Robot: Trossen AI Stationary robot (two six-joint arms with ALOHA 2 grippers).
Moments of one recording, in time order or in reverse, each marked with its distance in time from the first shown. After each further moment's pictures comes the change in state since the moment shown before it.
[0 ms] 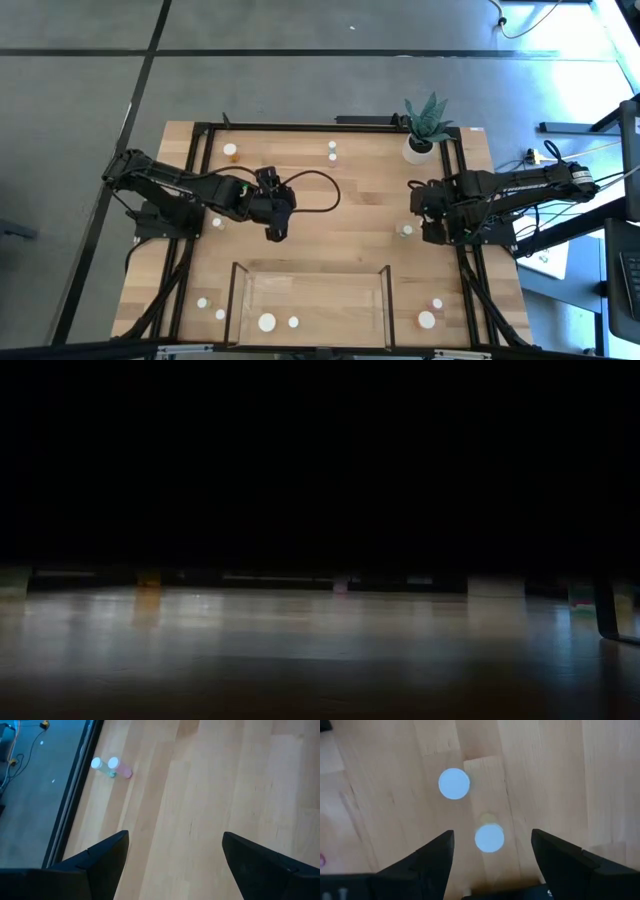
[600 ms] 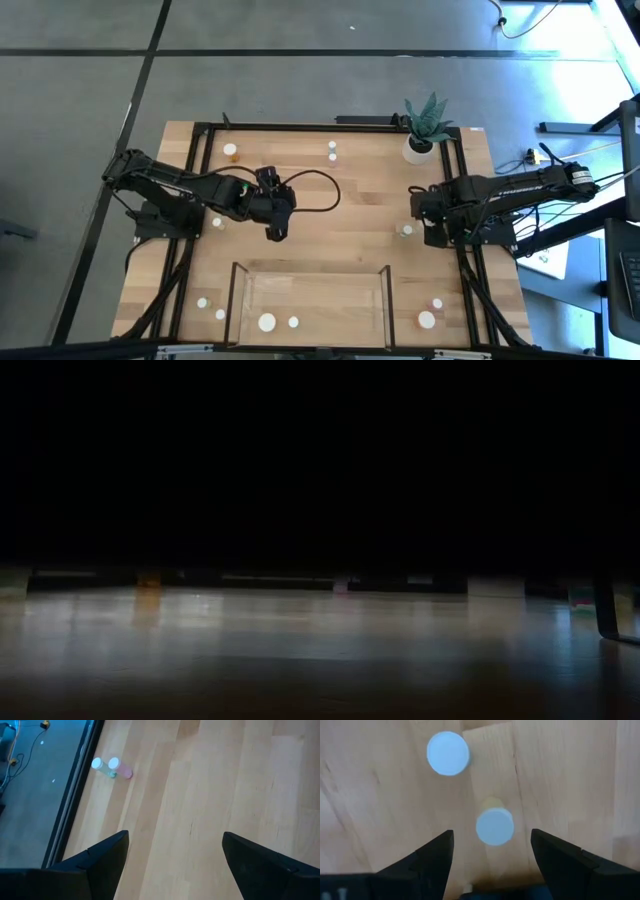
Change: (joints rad) left arm 0.003 0.000 0.000 0.003 0.000 0.000; right arm 0.000 0.000 -0.111 0.045 -0.037 0.009
